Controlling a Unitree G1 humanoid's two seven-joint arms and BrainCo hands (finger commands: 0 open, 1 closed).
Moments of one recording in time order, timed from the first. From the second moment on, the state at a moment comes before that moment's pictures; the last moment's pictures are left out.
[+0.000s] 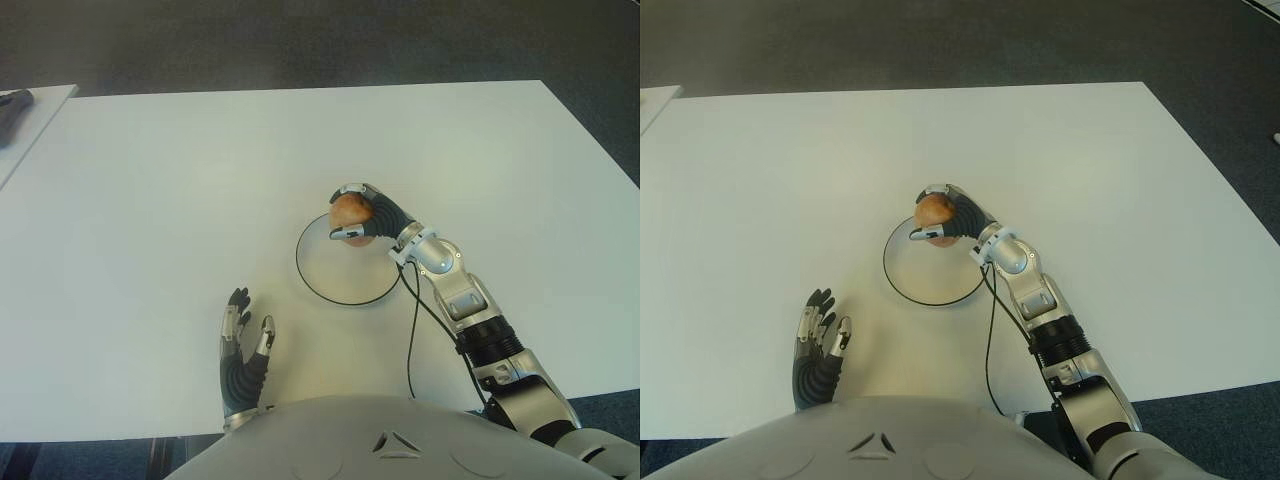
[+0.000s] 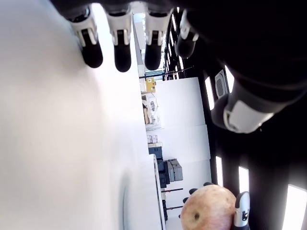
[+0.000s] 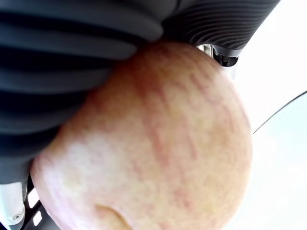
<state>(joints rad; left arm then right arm) 0.89 -0.07 -0.26 -0.05 0.31 -0.62 0.44 -0.23 -0.26 0.32 0.11 -0.25 -0.09 0.26</state>
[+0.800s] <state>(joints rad) 0.89 -0.07 -0.26 -0.05 0.31 -0.62 0.46 -0.23 -0.25 0.30 0.12 -0.24 -0.13 0.28</state>
